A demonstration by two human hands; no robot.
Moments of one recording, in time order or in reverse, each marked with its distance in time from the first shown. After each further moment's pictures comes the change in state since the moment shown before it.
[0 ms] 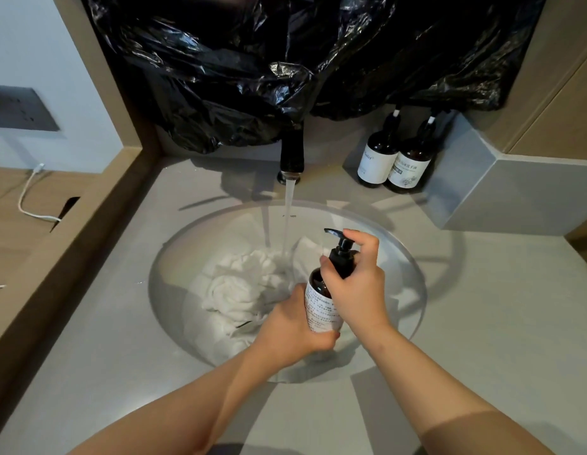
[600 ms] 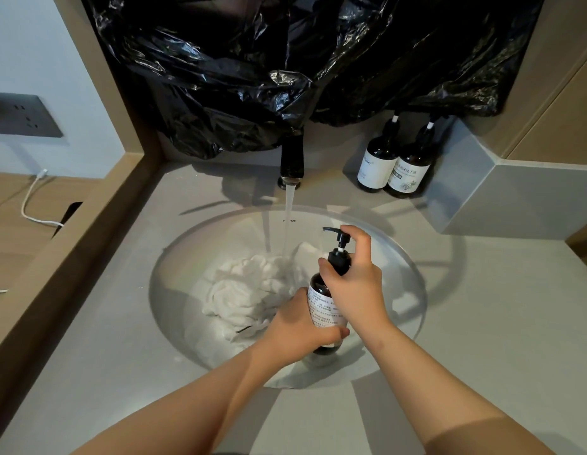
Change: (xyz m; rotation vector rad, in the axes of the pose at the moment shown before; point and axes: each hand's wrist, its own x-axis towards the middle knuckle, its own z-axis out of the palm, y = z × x) left_hand 0.007 0.010 -0.006 -0.205 -0.177 -0.044; right_hand 0.011 -0.001 -0.001 0.006 -0.083 0.099
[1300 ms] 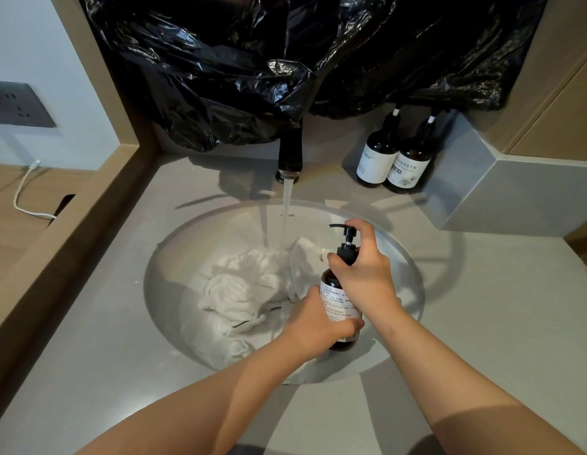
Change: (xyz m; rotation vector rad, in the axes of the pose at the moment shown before) left_hand 0.012 0.003 0.027 -0.104 0.030 -0.059; right_hand 0.014 0.001 -0.015 -0.112 -0.038 0.062
